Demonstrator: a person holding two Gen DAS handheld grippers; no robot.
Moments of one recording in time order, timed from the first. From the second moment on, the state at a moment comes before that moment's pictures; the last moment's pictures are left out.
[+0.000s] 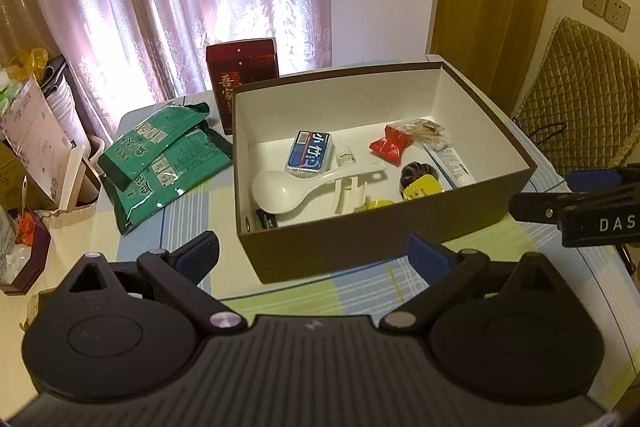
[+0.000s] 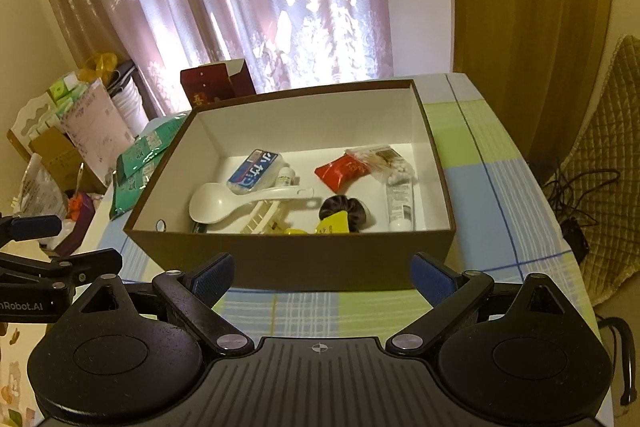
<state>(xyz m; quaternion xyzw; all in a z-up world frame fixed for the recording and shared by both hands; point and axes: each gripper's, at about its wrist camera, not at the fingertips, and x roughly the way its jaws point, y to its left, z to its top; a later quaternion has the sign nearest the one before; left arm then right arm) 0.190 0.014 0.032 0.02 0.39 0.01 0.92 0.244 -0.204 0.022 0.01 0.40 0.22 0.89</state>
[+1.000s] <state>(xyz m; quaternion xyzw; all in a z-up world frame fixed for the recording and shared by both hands) 0.139 0.019 0.031 0.02 0.38 0.02 0.92 0.181 -0.190 0.024 -0.02 0.39 0.20 0.90</state>
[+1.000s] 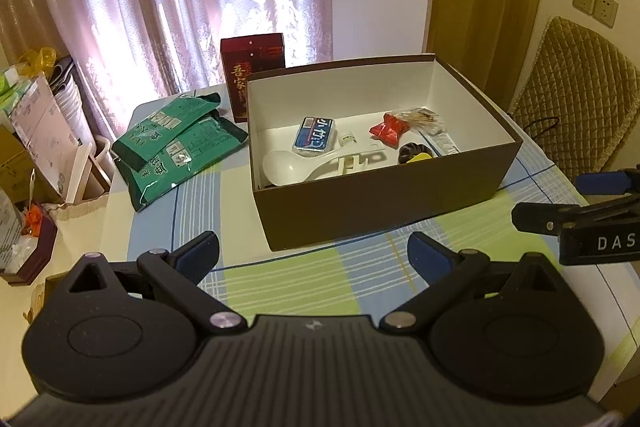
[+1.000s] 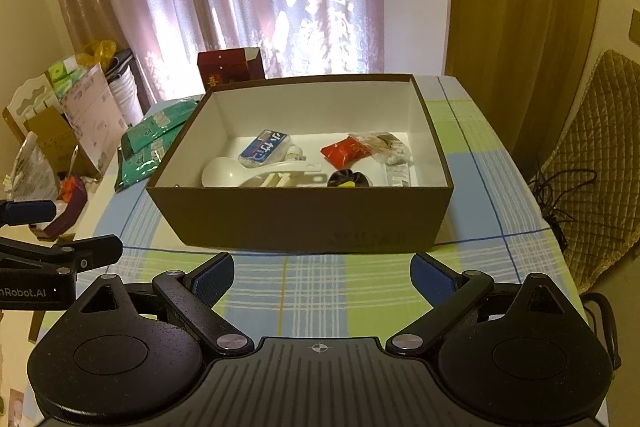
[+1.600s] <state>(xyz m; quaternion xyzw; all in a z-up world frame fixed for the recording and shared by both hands) 0.132 -0.027 0.027 0.01 0.39 0.07 0.92 0.188 -0.226 0.019 -0.04 0.41 0.24 0.88</state>
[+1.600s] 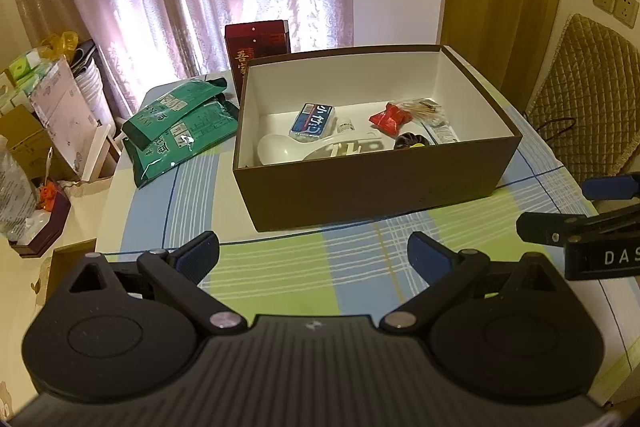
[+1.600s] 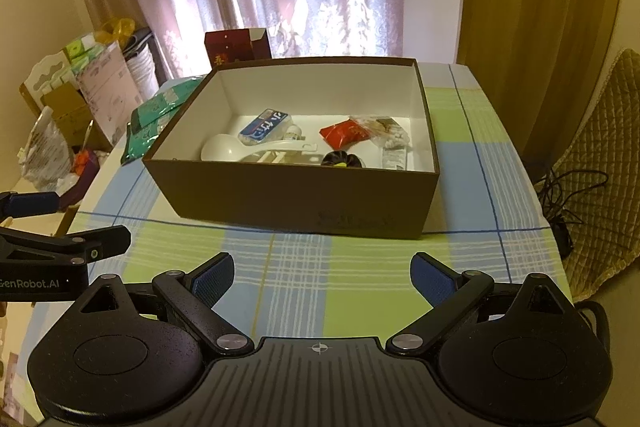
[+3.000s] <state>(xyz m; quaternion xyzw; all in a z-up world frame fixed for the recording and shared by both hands) 0.101 -0.062 0.027 0.01 0.38 0.12 0.92 0.168 -0.255 -0.007 -0.08 0.41 0.28 0.87</state>
